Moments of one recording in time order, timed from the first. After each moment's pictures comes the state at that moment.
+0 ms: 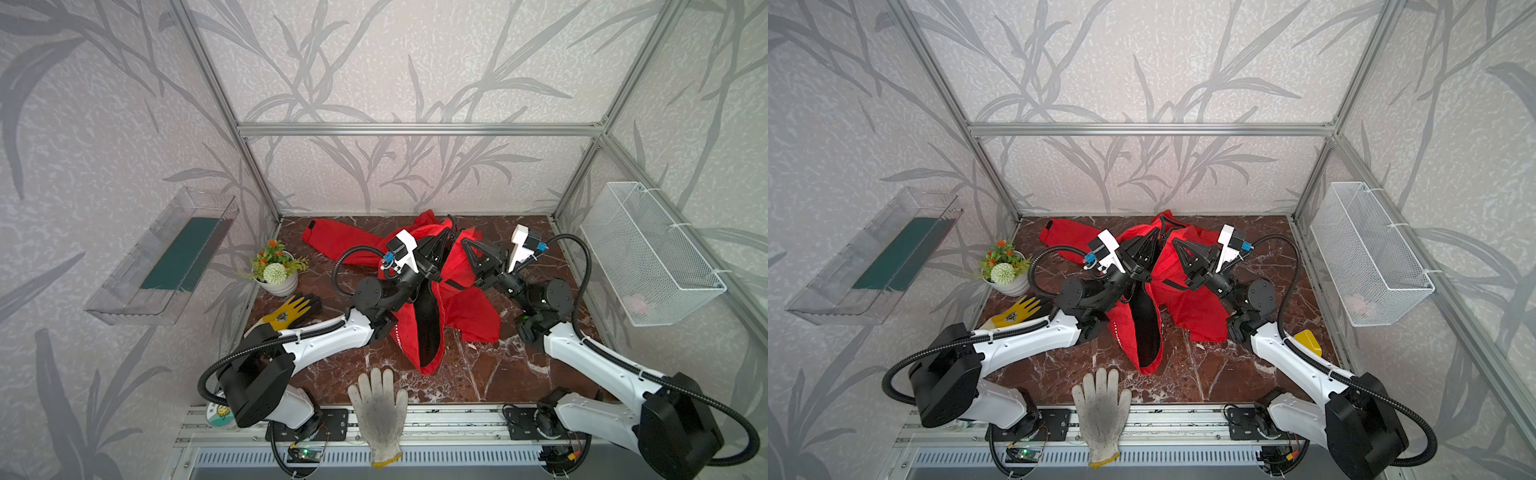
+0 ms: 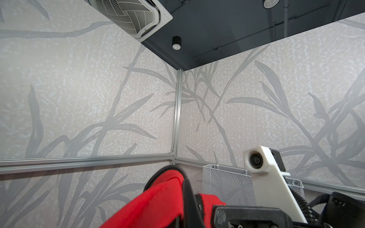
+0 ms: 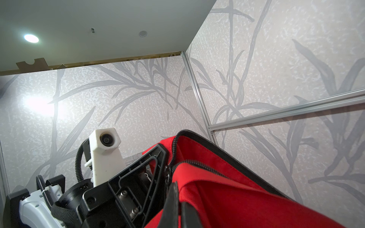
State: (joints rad) left arm -0.85 1.48 0.89 1.26 -0.01 -0.07; right arm 0.50 1.14 0.64 1.11 -0.42 0.65
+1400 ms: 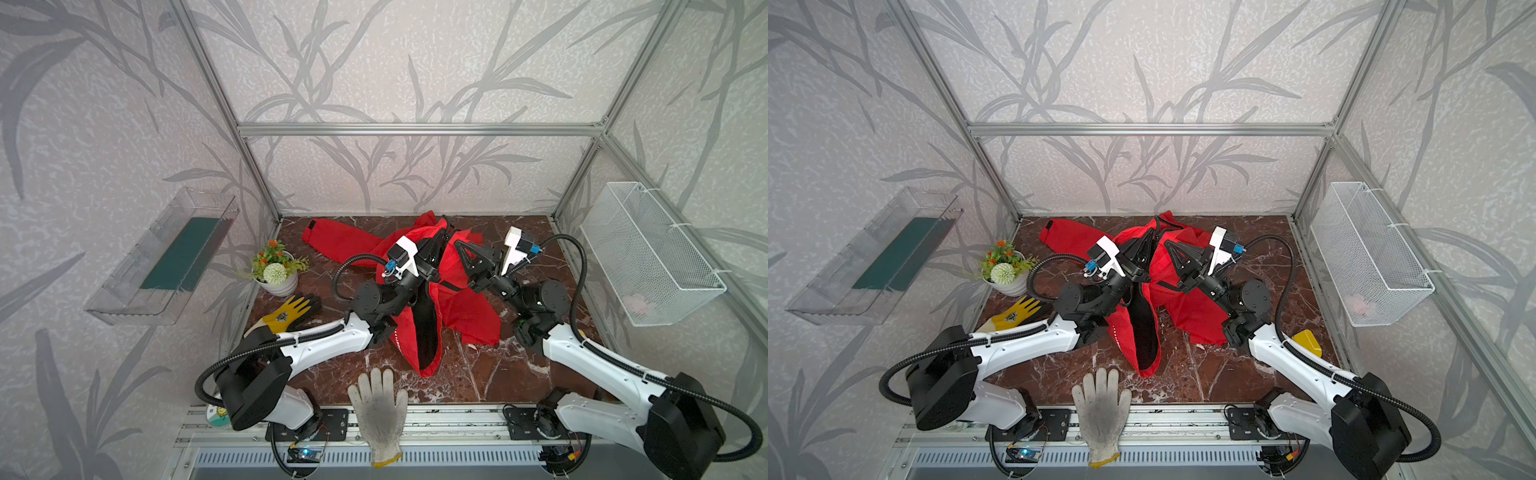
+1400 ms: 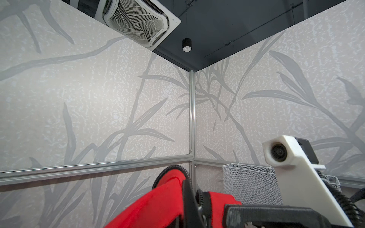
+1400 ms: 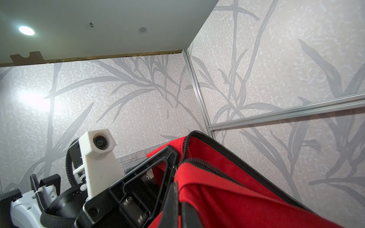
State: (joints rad) left arm -0.88 1.46 0.86 1.28 -0.09 0.07; right arm 0.59 1.14 0.66 1.05 -0.34 0.56
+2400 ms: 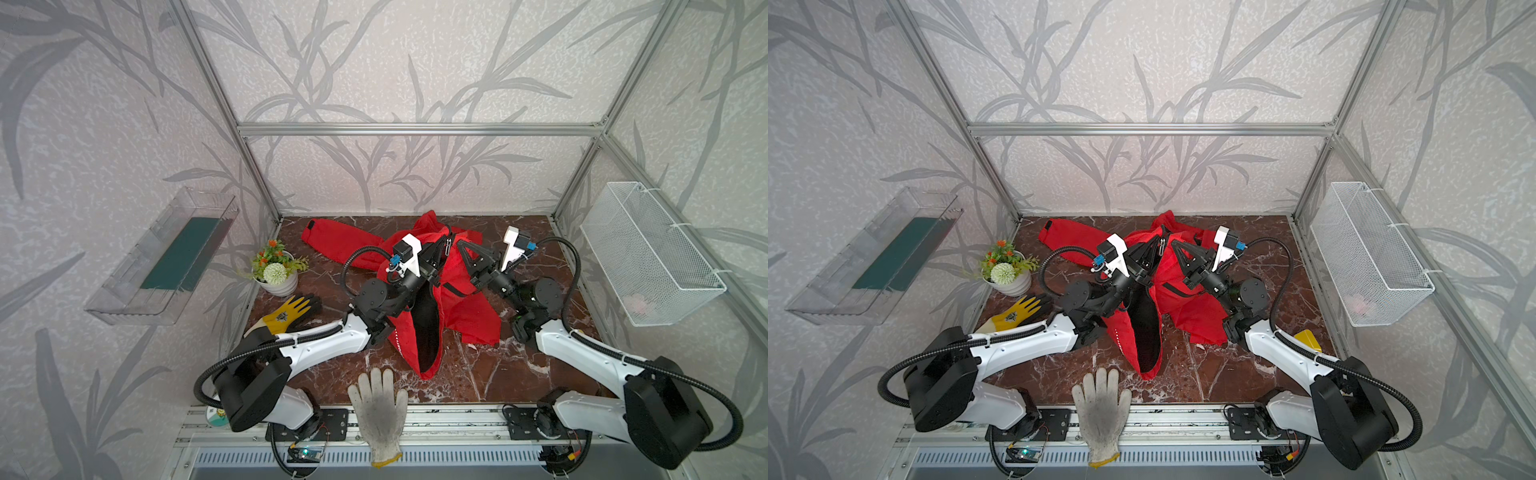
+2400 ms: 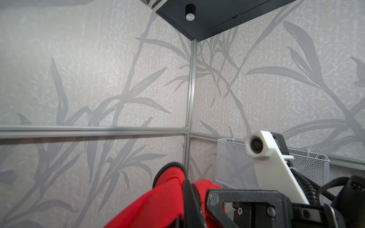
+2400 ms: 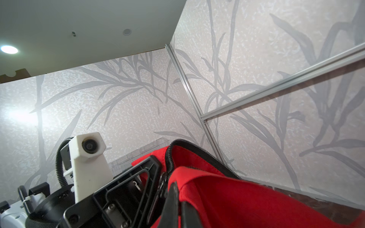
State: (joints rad) left arm -0.85 1.46 0.83 1.11 -0.10 -0.09; right arm 0.48 1.23 0.56 1.17 -0.37 0.70
